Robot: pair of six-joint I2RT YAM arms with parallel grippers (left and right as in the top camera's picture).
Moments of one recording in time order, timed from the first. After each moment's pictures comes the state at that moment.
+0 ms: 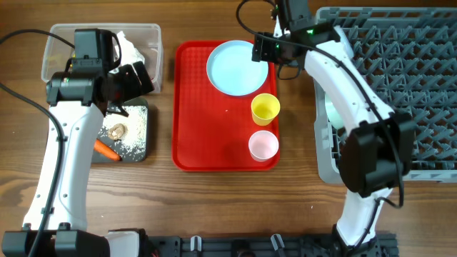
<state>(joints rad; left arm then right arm) 0.00 1.49 1.40 -0.99 -0.05 -0.38 0.32 2.05 1.78 -0.78 -0.10 0.40</state>
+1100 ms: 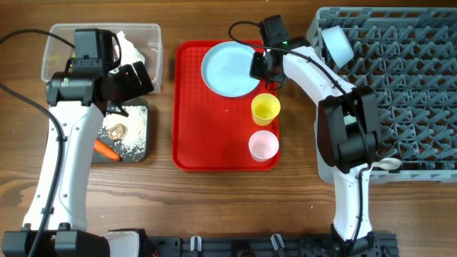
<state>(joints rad) 0.00 1.49 1.40 -0.99 -0.05 -0.38 0.33 2.29 1.78 -0.70 -0.06 0.52</state>
